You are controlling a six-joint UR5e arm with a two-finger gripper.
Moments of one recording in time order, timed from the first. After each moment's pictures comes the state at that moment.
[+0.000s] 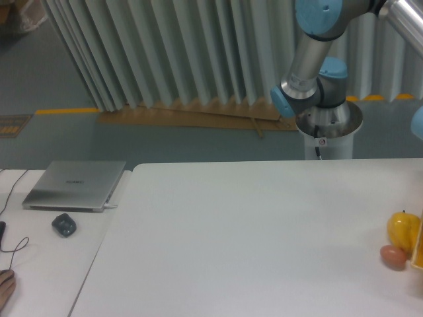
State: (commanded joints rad) arm 2.76 -2.04 -1.54 -1.06 1.65 1.09
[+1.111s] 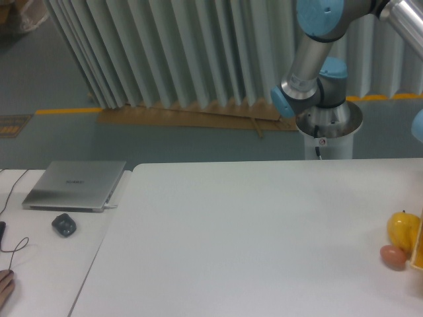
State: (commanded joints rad) arm 2.77 -2.05 -1.53 -1.06 1.65 1.16
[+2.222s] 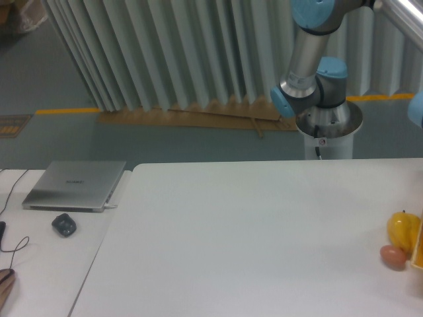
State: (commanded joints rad) arm 2.73 -1.95 -1.53 -1.18 1.56 1.17
